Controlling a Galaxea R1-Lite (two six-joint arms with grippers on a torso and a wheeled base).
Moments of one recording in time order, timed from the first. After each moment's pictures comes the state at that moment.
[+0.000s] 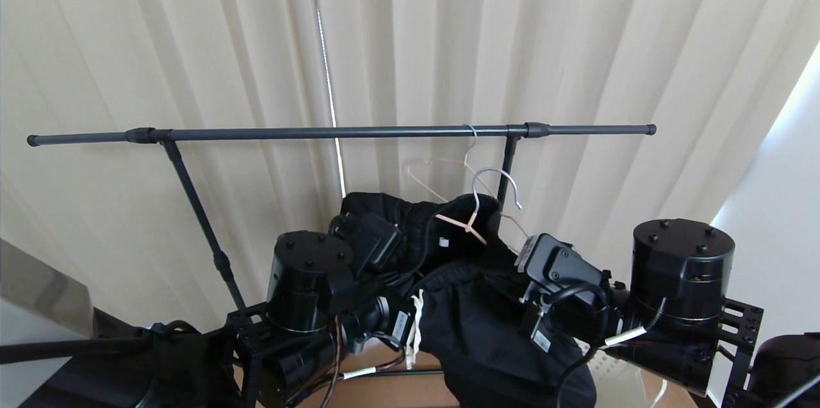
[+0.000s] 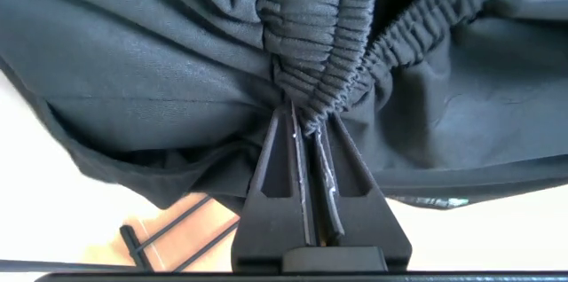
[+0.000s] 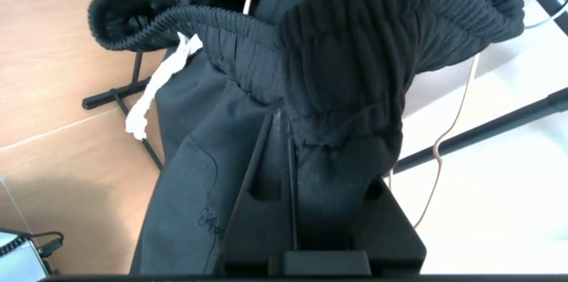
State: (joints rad) left arm -0.79 1.87 -0.63 -0.86 0.17 0.03; right arm 0.67 1.74 -0.50 -0.93 0.04 -0.49
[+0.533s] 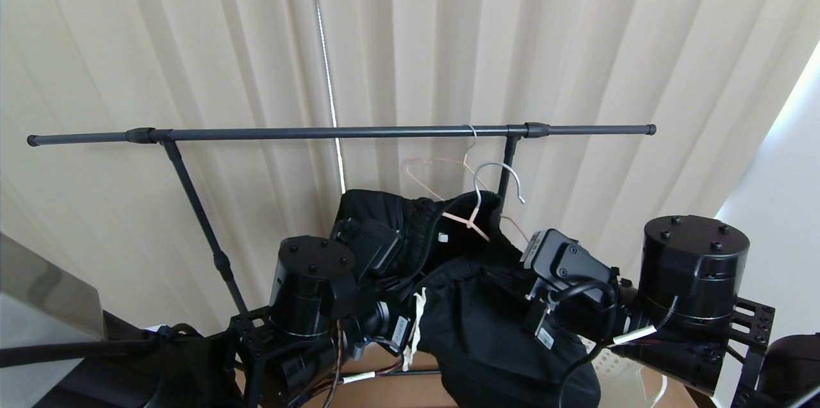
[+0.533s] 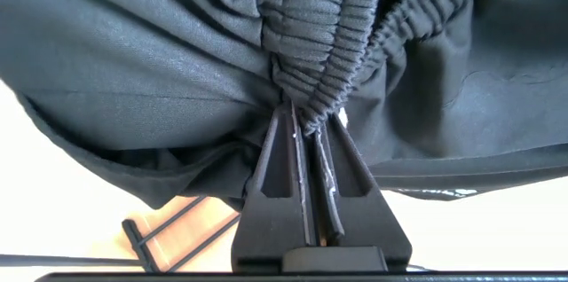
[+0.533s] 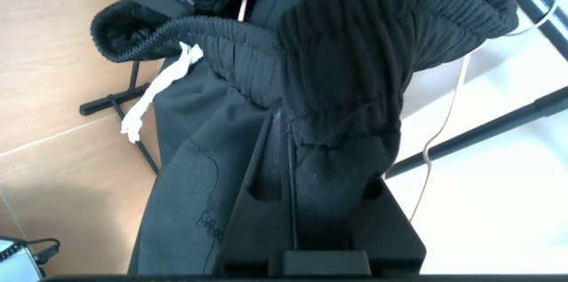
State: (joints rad) left arm -0.79 1.88 -0.62 -0.86 0.17 0.03; right arm 0.67 1.72 -0.50 -0.93 0.04 -0.49
